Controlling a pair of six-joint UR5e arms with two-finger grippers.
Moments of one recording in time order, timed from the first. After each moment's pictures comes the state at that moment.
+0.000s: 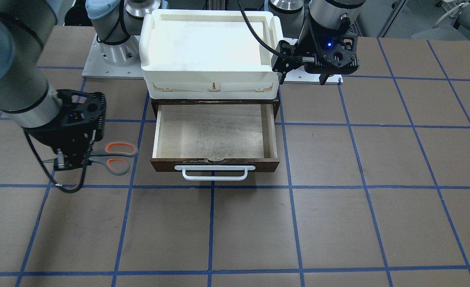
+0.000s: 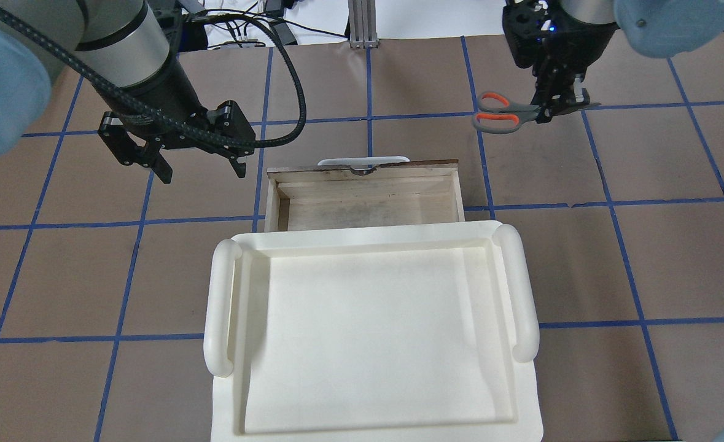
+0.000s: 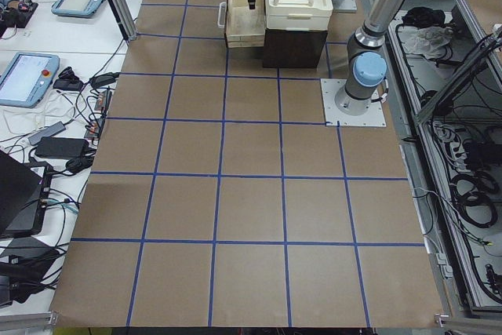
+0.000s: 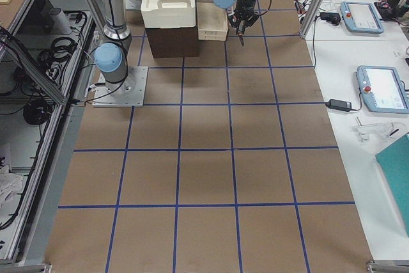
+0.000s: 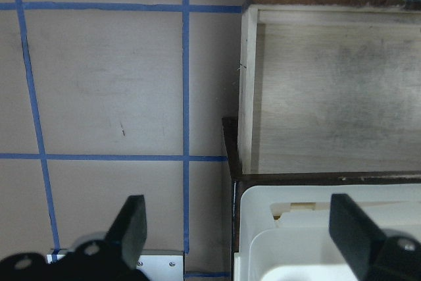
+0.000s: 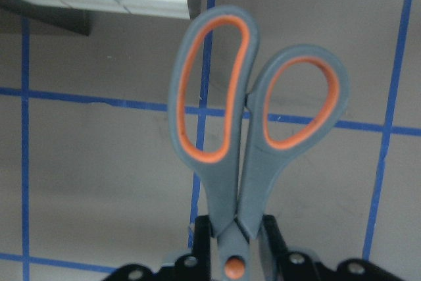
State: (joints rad) left arm -1.67 -1.54 -1.53 -1.71 1.55 -0.13; right arm 1.58 -1.34 1.44 -1.64 -1.57 -1.67
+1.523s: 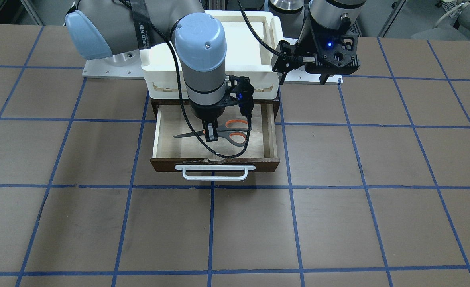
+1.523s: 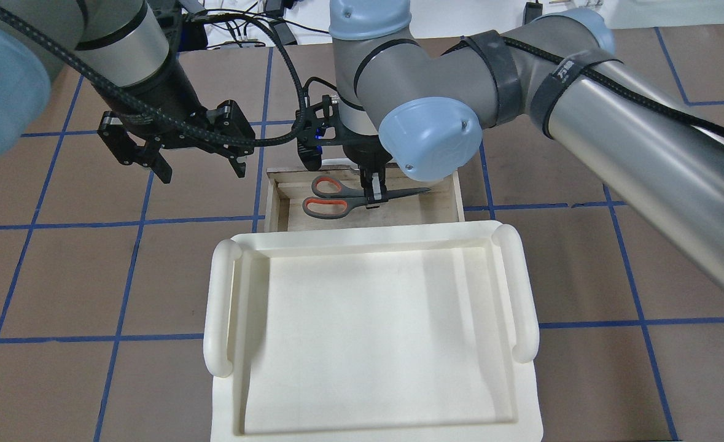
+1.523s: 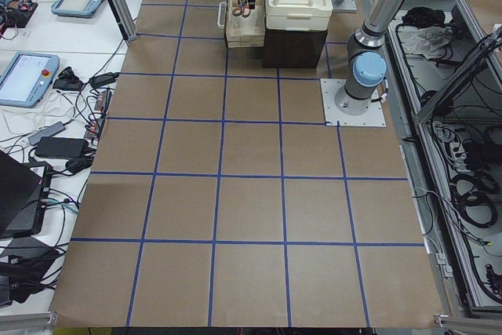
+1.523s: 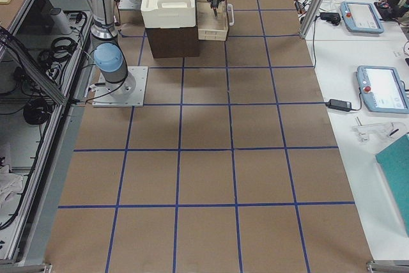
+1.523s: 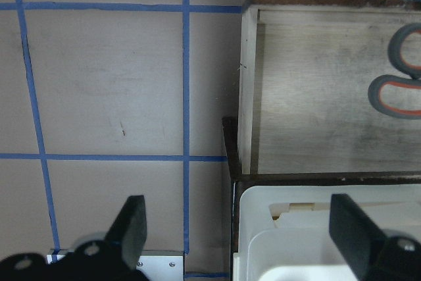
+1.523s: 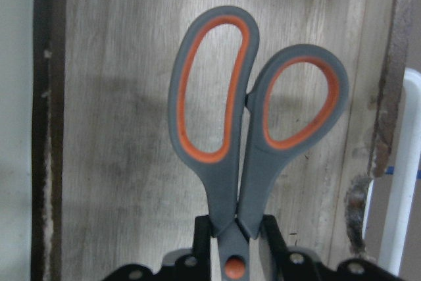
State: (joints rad) left arm -1.67 -1.54 -1.53 -1.72 1.55 -0.13; right arm 1.98 -1.27 1.51 -1.74 -1.51 -1.28
